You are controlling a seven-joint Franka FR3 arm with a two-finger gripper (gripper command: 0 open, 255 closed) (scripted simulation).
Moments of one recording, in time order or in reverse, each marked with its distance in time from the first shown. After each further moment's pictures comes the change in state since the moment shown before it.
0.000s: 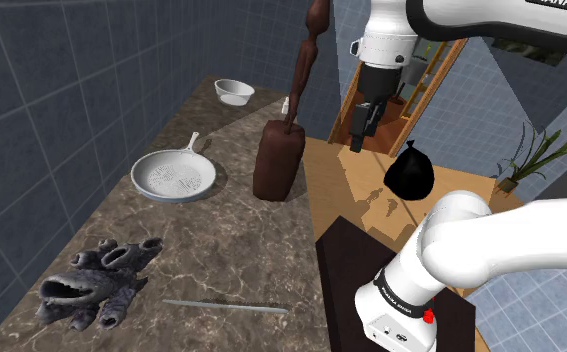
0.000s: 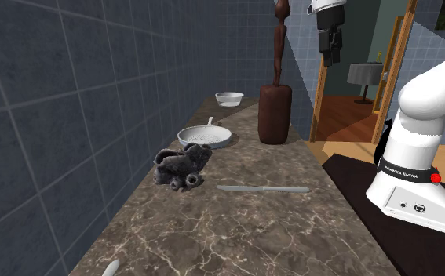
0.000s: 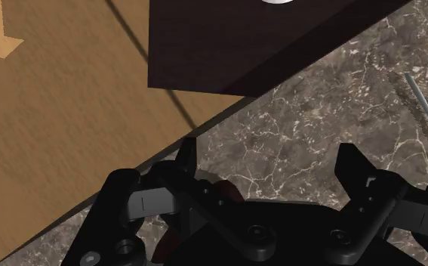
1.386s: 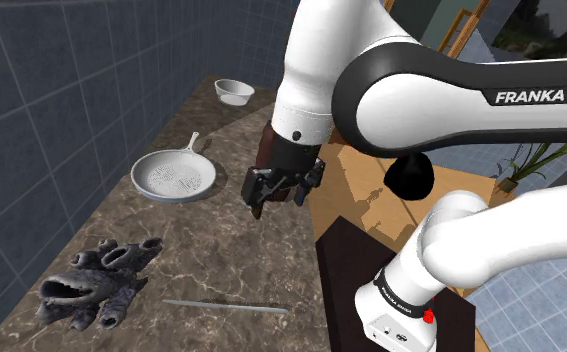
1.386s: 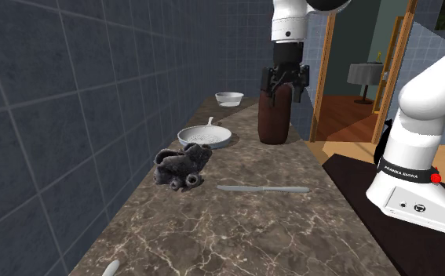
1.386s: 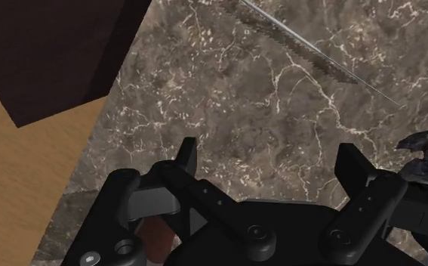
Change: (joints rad) arm 0.005 0.143 0.497 -0.110 0.392 0.461 0.712
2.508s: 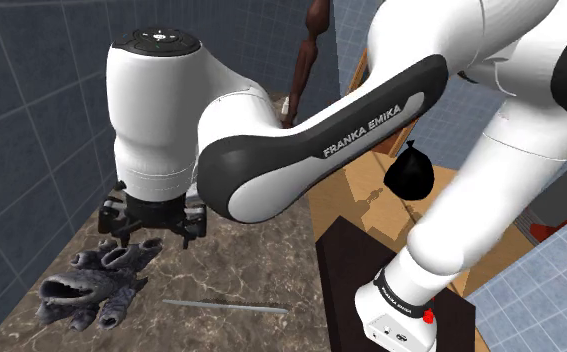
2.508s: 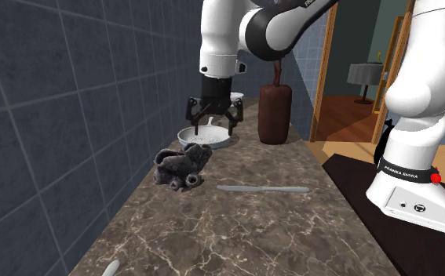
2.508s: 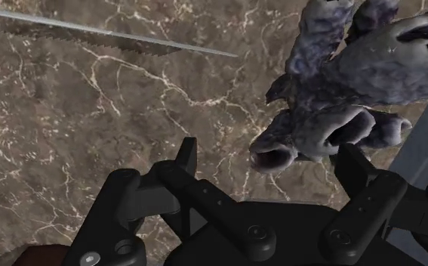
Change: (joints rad) arm -0.336 0.804 0.589 0.380 -0.621 0.379 1.004
